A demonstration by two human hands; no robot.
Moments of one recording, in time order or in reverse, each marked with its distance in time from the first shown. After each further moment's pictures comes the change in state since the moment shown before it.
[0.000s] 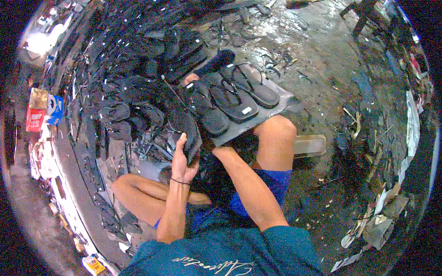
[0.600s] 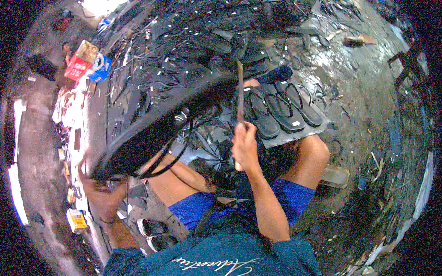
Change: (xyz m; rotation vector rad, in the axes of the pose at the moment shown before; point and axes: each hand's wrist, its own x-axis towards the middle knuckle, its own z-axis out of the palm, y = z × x) left_hand -0.262 0.170 -0.019 1.427 0.393 1.268; right_hand -0.007 -0.017 0.062 0.857 0.460 -0.515
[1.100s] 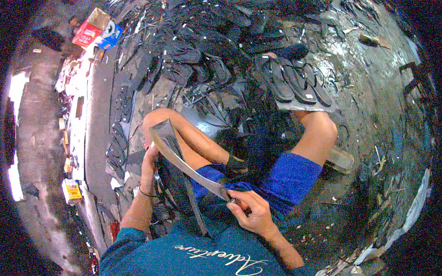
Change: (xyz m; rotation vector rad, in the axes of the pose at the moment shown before) left_hand -0.114 -0.047 0.049 -0.879 -0.073 -0.868; right_hand -0.248 -0.011 -0.077 -0.331 -0.390 -0.460
